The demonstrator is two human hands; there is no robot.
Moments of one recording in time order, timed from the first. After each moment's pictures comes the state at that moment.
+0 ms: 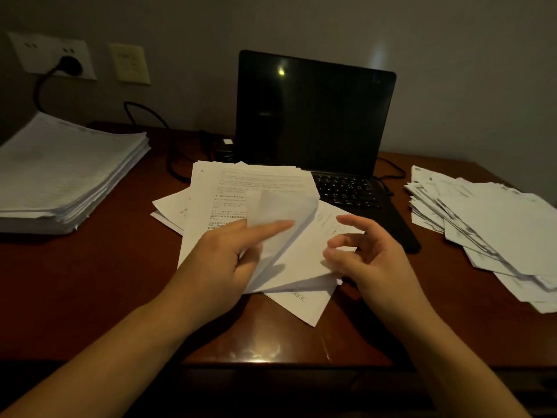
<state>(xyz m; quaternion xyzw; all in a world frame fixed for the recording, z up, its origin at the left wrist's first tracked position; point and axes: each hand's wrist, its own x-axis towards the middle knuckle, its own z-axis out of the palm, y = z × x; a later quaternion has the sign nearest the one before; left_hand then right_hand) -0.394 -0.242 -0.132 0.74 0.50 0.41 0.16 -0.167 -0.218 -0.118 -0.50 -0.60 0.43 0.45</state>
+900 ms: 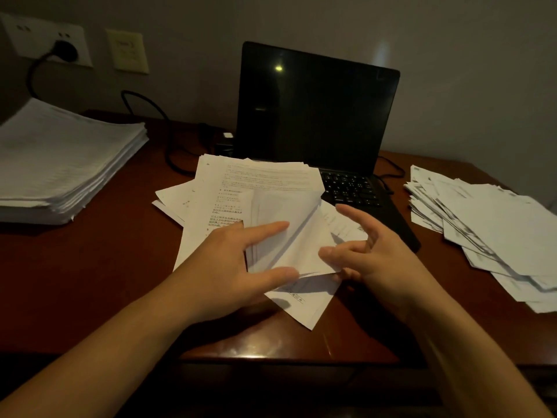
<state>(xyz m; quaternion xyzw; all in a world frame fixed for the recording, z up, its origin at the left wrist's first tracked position) -0.398 -0.241 -0.135 0.74 0.53 0.33 0.25 -0.171 -0.212 -0.096 -0.55 -0.60 0.48 0.32</state>
